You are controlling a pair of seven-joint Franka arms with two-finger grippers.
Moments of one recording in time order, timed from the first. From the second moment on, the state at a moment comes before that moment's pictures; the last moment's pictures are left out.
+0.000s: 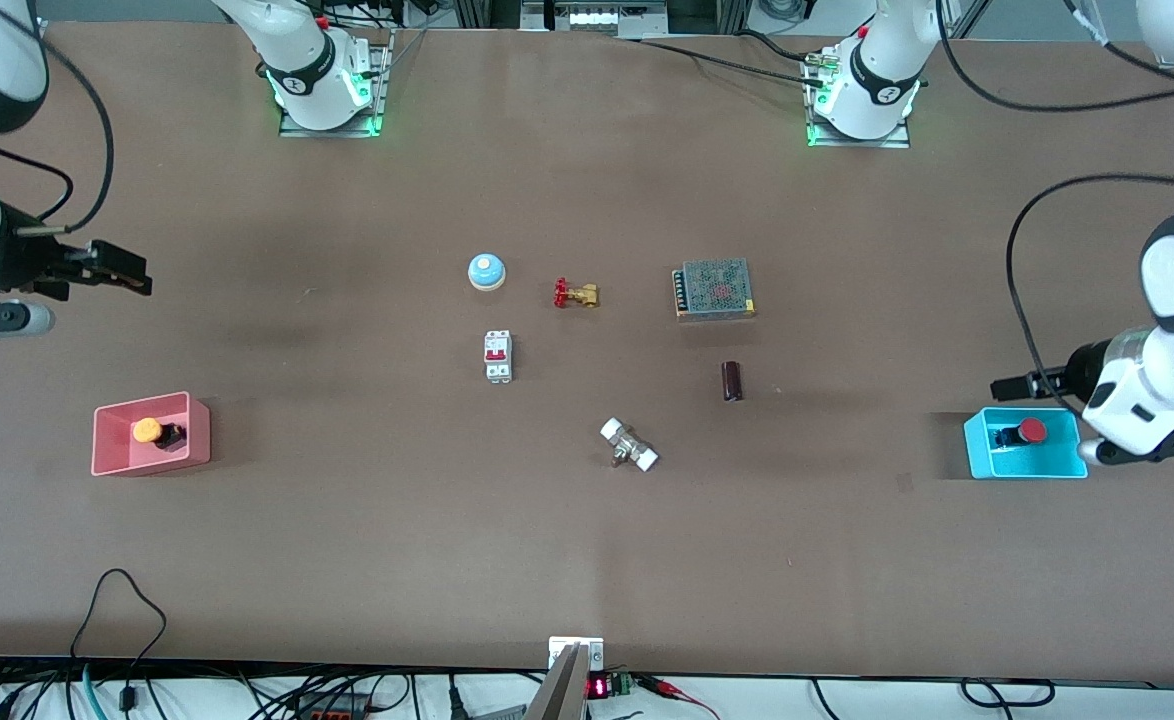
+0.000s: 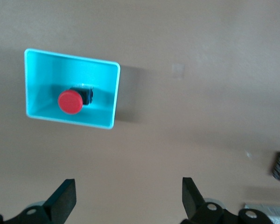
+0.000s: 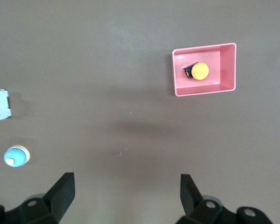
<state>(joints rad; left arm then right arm) 0.11 0.48 0.00 -1.51 -0.02 1.81 -0.07 -0.08 0.18 0.05 -1.56 -0.03 1.61 -0.13</state>
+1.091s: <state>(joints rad) 0.22 0.66 0.00 -1.59 0.07 2.17 0.15 -0.29 0.57 0.08 -1.61 -0.06 2.27 -0.45</state>
